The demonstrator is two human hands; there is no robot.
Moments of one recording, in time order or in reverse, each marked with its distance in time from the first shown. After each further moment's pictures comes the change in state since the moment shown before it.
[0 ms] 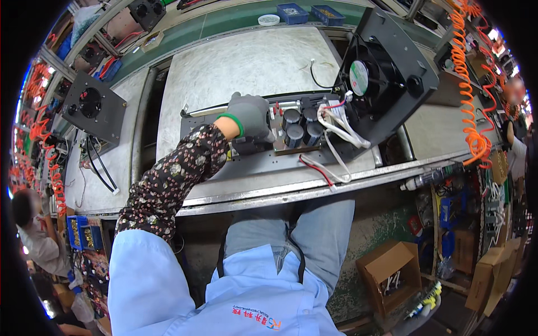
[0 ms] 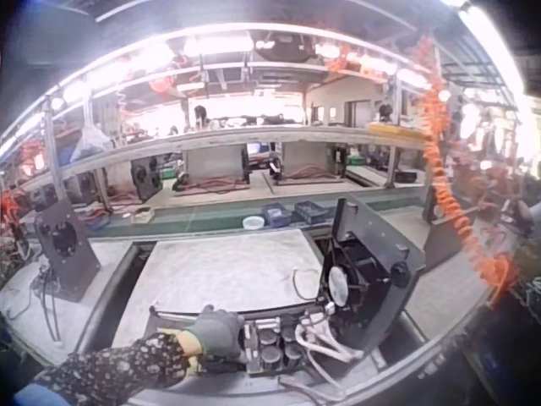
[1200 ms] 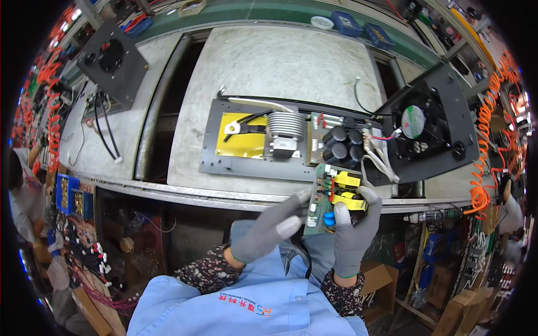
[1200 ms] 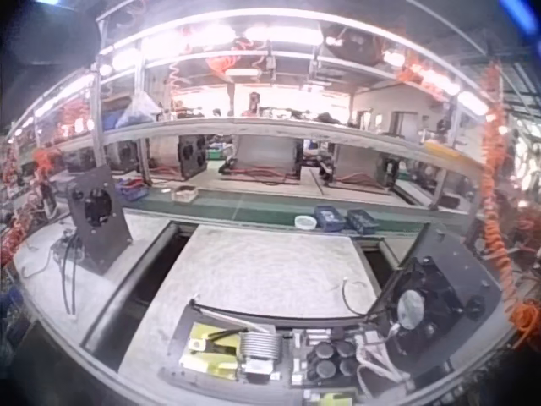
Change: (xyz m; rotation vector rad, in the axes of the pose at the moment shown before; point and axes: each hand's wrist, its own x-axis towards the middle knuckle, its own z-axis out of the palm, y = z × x) left_hand -0.173 0.065 0.101 -2.013 0.235 0.349; right_hand -0.084 -0.155 0.315 0.346 -0.923 -0.213
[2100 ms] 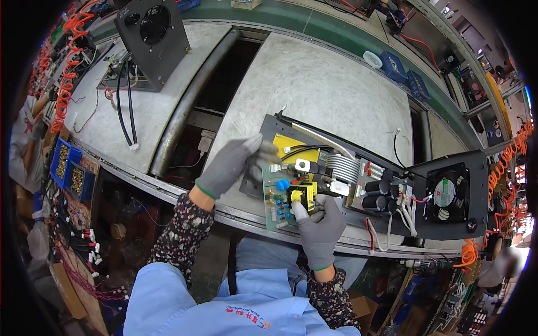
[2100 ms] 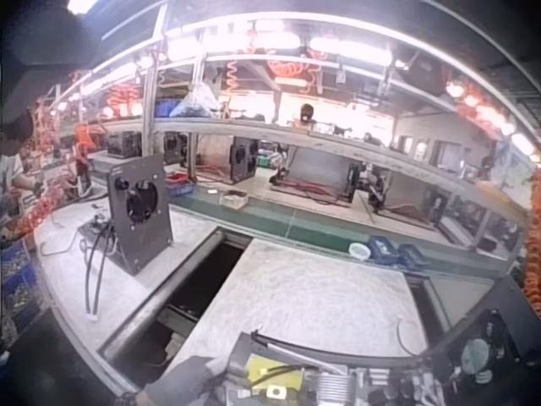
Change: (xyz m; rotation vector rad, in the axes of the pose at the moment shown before) left_hand 0.023 0.068 -0.176 0.049 0.411 -0.076; right_hand 0.010 0.005 0.129 -0.324 -0.265 -0.062
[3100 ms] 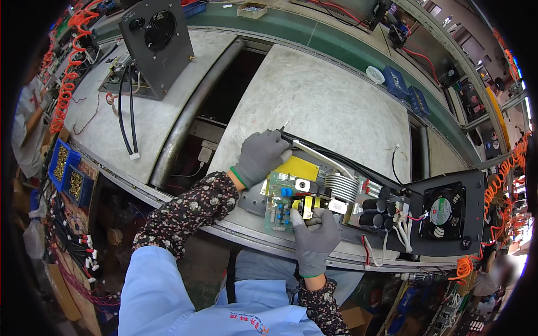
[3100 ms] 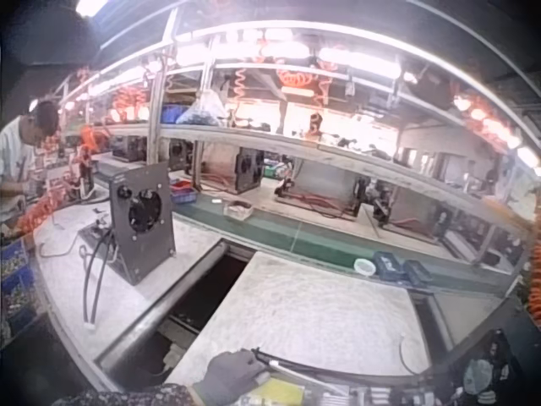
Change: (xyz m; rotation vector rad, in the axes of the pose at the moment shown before) left_hand 0.081 -0.031 0.000 1.446 0.323 0.864; right_hand 0.005 0.002 0.018 -0.051 0.113 -0.017
